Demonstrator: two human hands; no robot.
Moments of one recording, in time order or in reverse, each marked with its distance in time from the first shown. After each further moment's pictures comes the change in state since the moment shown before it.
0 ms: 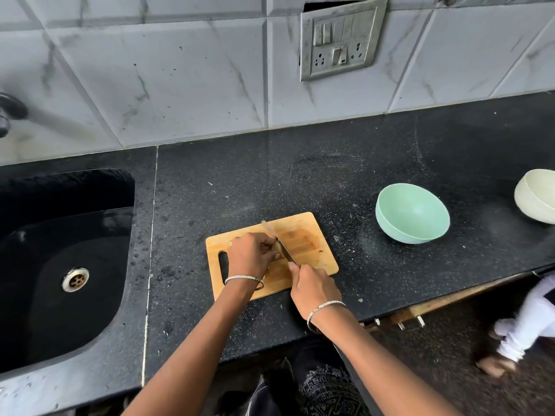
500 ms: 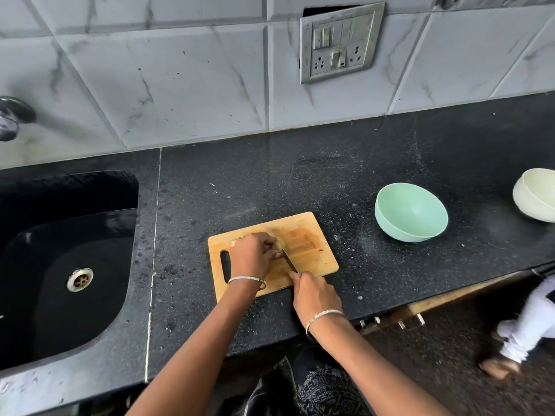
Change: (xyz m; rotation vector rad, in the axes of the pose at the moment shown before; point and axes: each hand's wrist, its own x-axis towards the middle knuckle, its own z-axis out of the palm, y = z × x) left_hand -0.006 0.003 0.000 0.024 0.012 0.018; right_hand -0.010 0.005 0.015 -0.093 0.046 0.005
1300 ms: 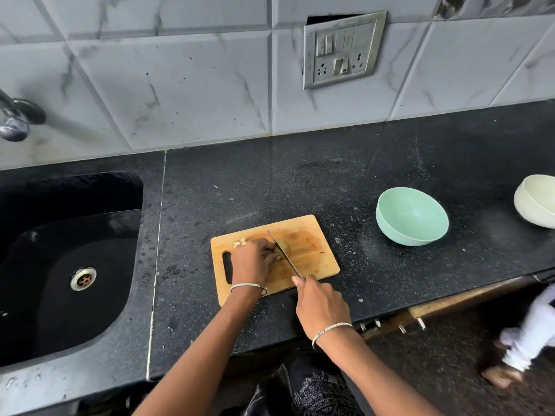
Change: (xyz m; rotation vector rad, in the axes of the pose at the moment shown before) left_hand -0.006 -0.012 0.009 -0.058 0.063 -0.002; right_hand -0.019 0.007 -0.008 0.010 0.031 -0.058
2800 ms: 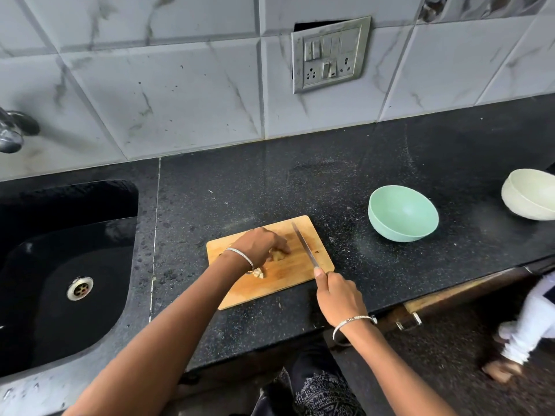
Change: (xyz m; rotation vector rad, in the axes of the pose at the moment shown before) left_hand 0.043 0.032 -0.030 0.585 -0.606 0.525; right_hand 0.013 0.037 -0.012 0.205 -0.015 0.132
